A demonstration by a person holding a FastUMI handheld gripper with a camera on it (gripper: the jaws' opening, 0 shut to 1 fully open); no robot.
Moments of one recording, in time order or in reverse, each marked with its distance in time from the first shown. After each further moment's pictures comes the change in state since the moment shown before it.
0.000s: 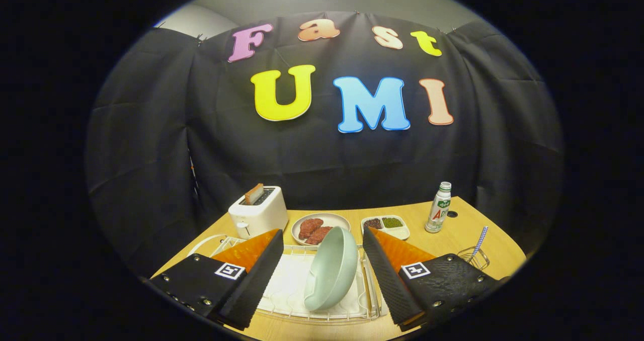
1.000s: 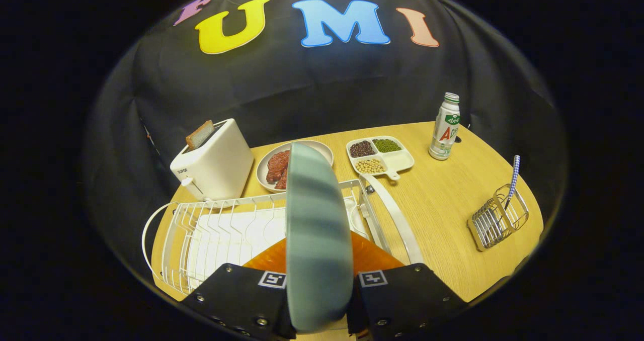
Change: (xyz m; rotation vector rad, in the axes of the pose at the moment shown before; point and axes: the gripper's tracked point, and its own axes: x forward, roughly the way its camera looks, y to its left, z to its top) arm 0.088 -0.024 -0.109 0.124 0.388 -0.139
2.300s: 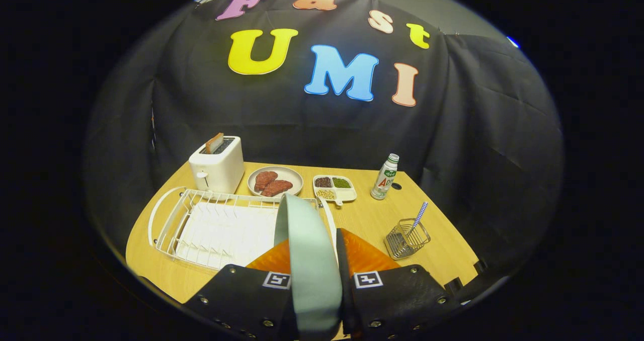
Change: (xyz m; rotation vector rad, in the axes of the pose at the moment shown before) arm -0.193 -0.027 0.004 -0.224 -0.180 -0.170
